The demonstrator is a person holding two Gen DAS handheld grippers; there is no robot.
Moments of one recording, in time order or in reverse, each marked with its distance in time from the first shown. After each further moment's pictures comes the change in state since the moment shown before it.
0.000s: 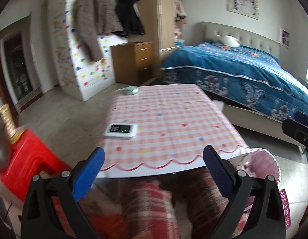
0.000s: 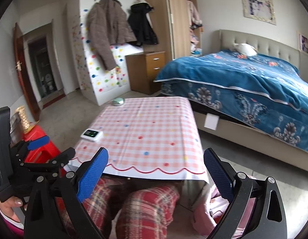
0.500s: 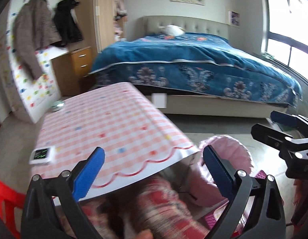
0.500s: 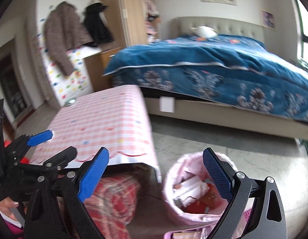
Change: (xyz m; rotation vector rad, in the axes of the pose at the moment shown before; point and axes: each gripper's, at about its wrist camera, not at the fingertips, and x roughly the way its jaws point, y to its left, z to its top) left arm 0.045 -0.133 0.002 0.221 -0.009 -0.324; right arm -0.002 -0.112 -0.048 0.138 0.018 -0.174
